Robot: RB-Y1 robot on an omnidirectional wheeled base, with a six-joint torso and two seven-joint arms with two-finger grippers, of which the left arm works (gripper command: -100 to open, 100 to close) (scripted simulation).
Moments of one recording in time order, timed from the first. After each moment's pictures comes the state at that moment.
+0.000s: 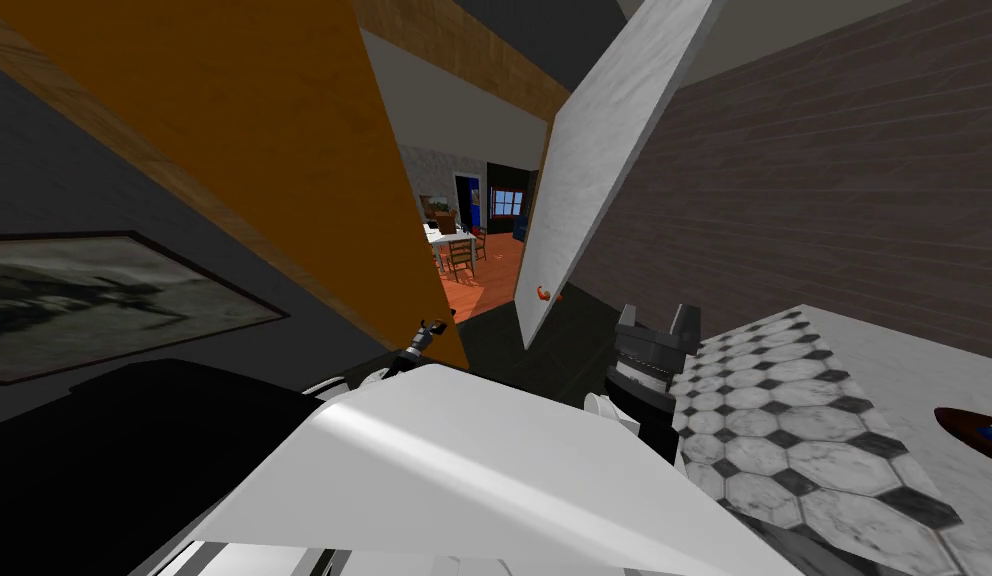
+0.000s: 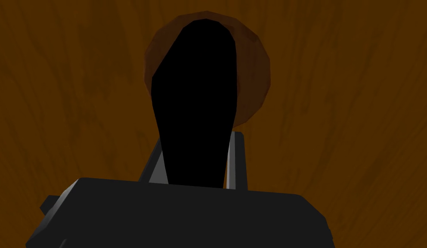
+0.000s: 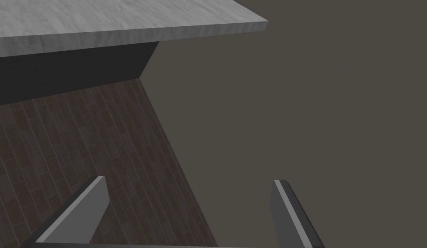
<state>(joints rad) 0.06 0.55 -0.45 -0.56 0.51 -1.14 0.27</state>
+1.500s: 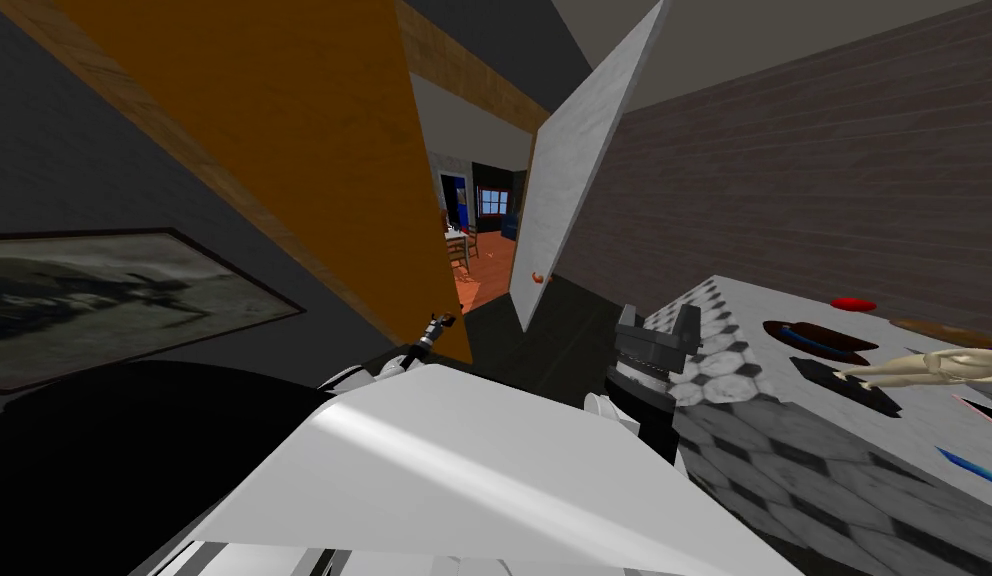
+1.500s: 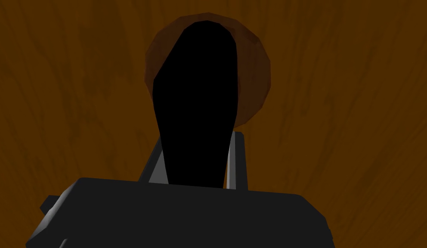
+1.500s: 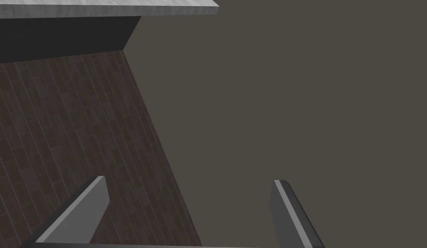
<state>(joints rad) -0.06 0.45 -0.26 -0.49 0.29 -1.04 0.31</state>
